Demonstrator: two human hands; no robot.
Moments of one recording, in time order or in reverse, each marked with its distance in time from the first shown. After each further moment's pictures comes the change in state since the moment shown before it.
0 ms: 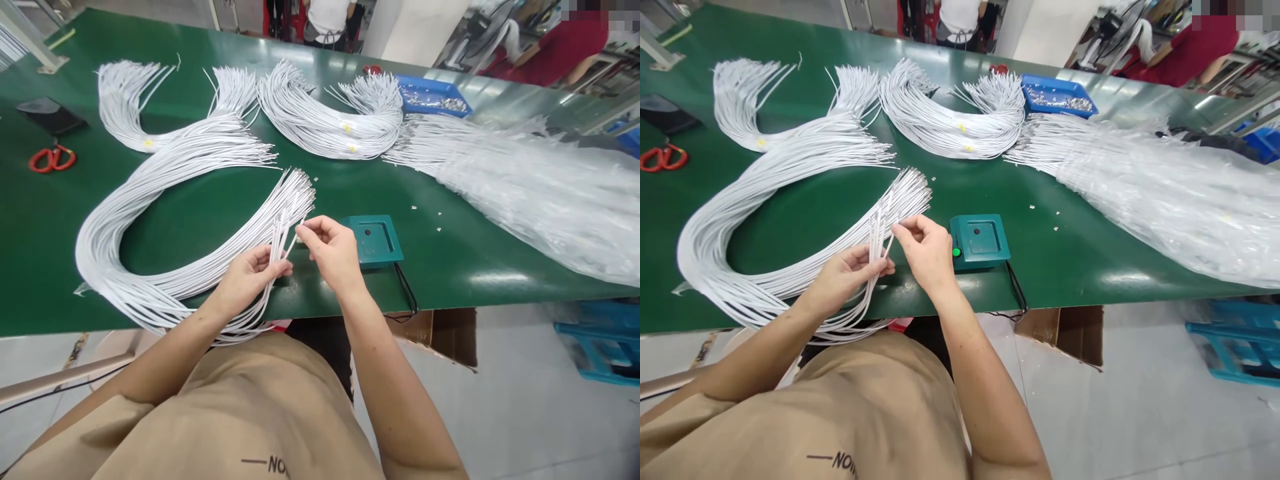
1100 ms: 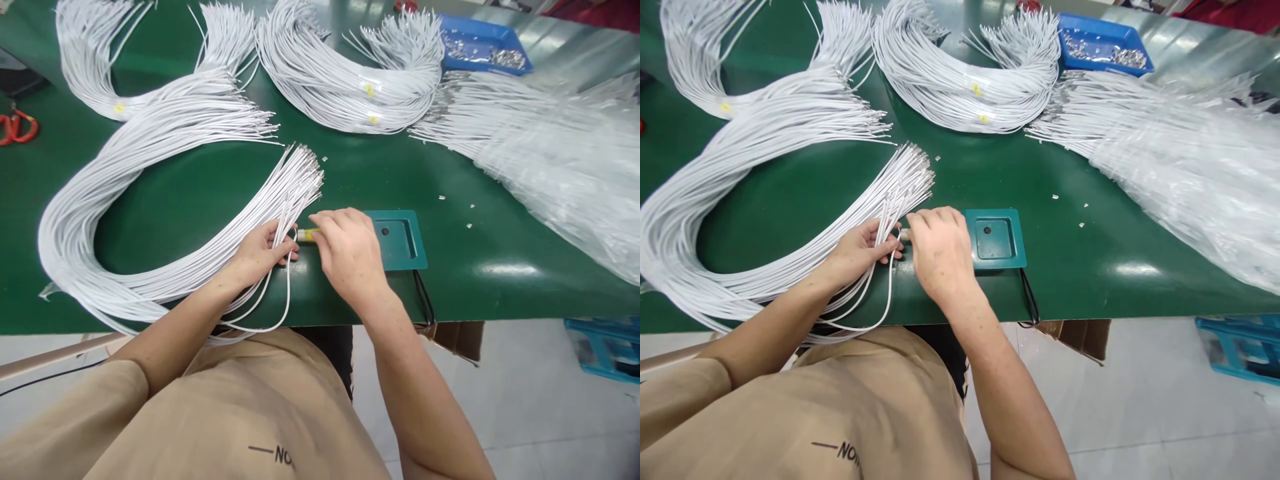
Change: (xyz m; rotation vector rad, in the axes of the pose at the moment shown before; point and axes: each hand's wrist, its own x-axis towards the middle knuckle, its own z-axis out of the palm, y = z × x) left_hand 0.065 -0.021 0.003 0.148 0.019 -0.078; right_hand 0.021 0.026 -0.025 -0.949 -0.175 -0.513
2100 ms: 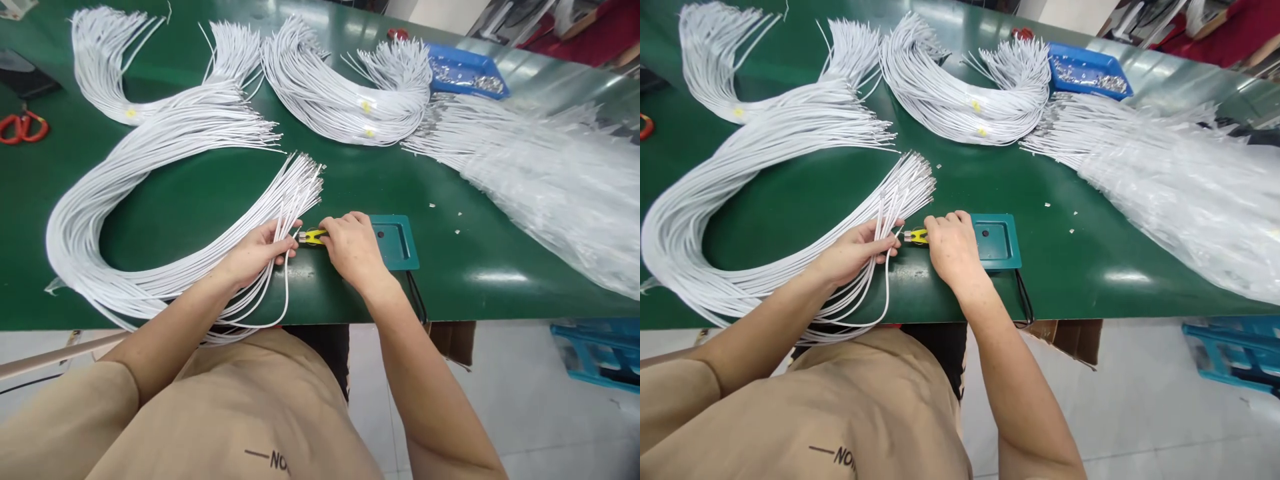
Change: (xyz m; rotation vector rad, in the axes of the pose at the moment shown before) left_hand -0.011 0.016 -0.004 -0.327 -0.048 -0.060; right_hand 0.008 0.020 0.006 -0.179 -0.163 -0.003
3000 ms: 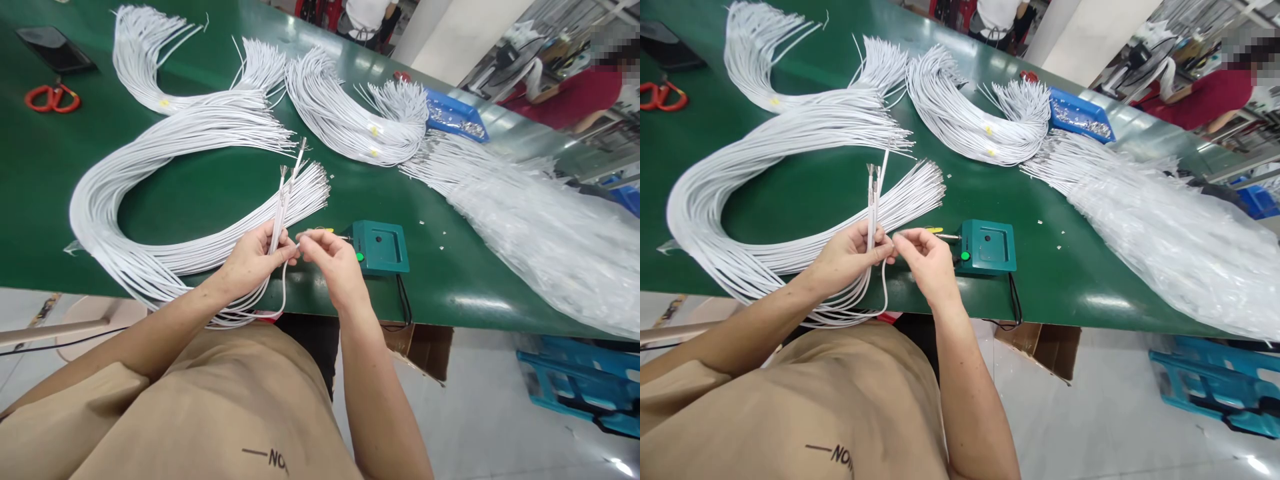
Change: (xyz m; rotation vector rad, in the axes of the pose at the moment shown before) left_hand -0.051 0.002 -0.002 0.106 0.042 0.283; right_hand -0.019 -0.071 -0.018 1.489 0.022 0.527
